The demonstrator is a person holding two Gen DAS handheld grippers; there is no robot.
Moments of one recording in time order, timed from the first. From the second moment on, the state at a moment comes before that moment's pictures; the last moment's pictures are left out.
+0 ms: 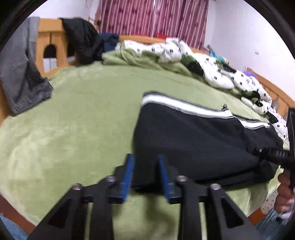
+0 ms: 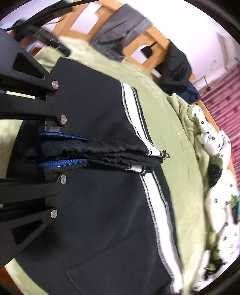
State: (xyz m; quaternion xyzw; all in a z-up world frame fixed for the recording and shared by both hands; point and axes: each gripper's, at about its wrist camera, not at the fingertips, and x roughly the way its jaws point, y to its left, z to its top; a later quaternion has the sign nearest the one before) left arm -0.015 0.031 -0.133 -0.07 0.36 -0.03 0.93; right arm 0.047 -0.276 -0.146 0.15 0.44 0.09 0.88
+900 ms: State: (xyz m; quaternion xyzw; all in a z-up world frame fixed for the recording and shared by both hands) left arm 0.086 0.031 -0.113 -0.11 0.43 -0.11 0.89; right arm 0.003 -0.587 -0.130 0.23 0.38 -0.16 0.88
